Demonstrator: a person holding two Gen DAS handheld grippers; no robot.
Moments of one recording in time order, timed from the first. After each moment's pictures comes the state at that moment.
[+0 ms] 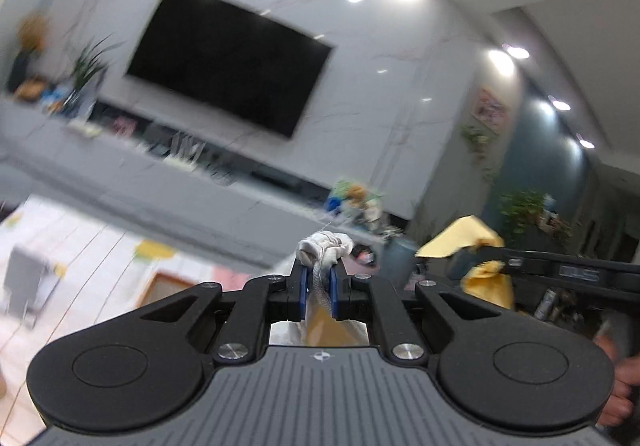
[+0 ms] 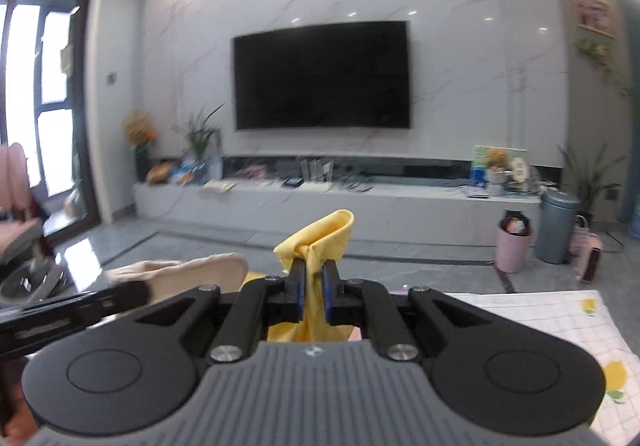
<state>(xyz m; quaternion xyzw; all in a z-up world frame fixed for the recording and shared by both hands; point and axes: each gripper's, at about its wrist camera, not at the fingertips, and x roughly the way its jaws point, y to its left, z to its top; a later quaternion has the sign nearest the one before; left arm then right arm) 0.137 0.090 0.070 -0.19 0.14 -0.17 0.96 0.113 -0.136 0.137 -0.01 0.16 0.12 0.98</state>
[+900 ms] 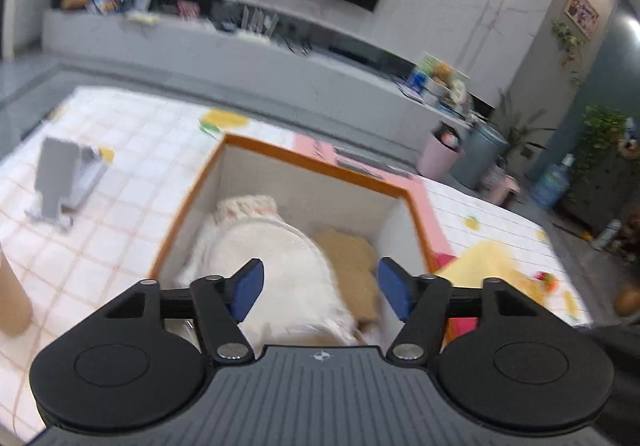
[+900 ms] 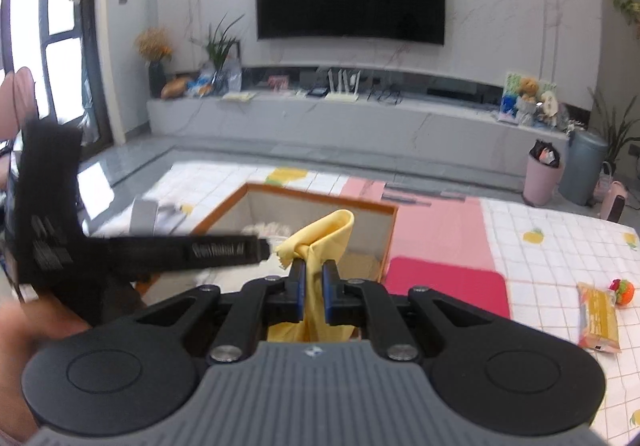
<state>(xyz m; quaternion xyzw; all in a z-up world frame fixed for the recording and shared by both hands) 0.188 0.106 0.019 -0.16 0.35 -0.11 0.92 0.131 -0.064 0.043 -0.03 0.29 0.14 0.95</state>
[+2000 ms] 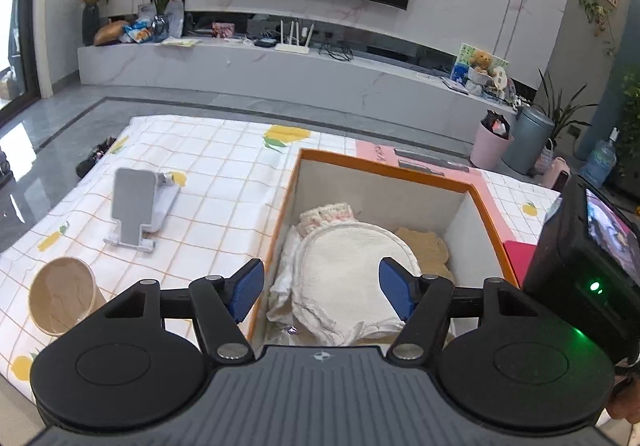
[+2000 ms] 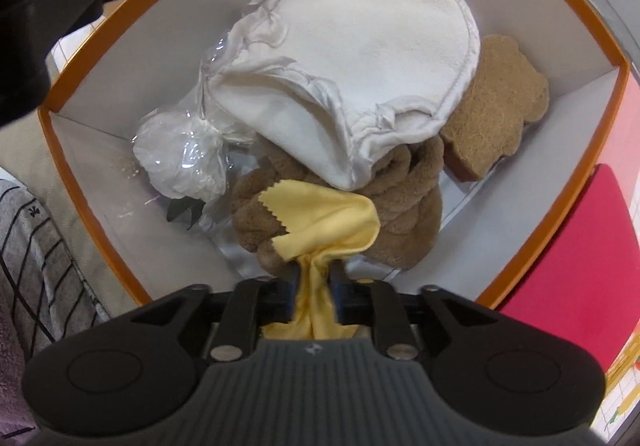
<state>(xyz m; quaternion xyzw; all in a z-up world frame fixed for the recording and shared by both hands) 0.173 0.130 0.031 -0.07 0.34 -0.02 0.94 0.243 0.015 -0.049 -0.23 0.65 0.28 0.67</state>
